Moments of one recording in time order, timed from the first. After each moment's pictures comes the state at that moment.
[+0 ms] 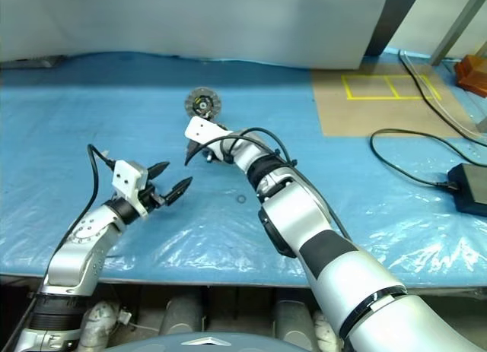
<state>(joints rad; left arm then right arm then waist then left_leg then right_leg) -0.07 0.41 0.08 -0.17 -0.32 0.21 -0.57 -1.33 0.10 0.27 1.35 -0.35 0.09 0.55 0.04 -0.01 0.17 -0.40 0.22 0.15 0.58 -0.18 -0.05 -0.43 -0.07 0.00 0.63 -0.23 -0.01</state>
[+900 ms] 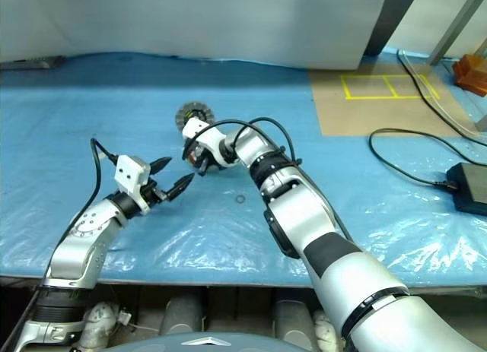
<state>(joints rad) -0.12 0.42 0.08 -0.14 -0.31 0.21 -0.60 -1.22 0.07 0.25 1.02 -0.25 0.41 1.06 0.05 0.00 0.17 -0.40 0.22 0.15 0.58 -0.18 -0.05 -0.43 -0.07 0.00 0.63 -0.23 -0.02</state>
